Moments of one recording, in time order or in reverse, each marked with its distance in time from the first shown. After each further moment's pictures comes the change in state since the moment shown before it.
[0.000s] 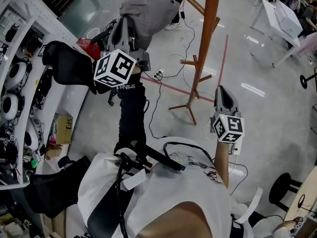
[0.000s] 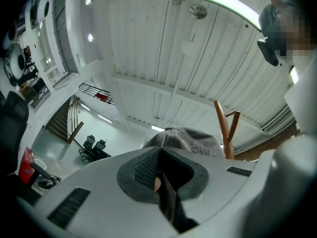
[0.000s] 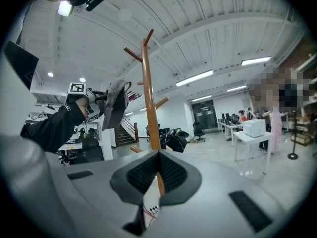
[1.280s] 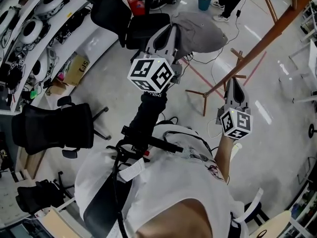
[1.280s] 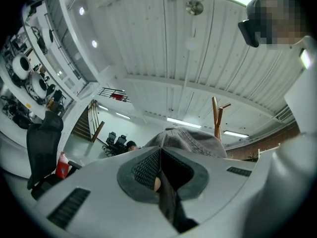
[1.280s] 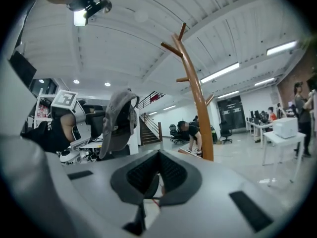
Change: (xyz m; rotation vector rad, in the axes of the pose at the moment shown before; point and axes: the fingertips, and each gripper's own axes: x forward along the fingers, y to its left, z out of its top) left arm -0.176 0.020 0.006 0.032 0.100 0.195; right arm 0.002 0.138 0.014 -0.068 -0.001 0.290
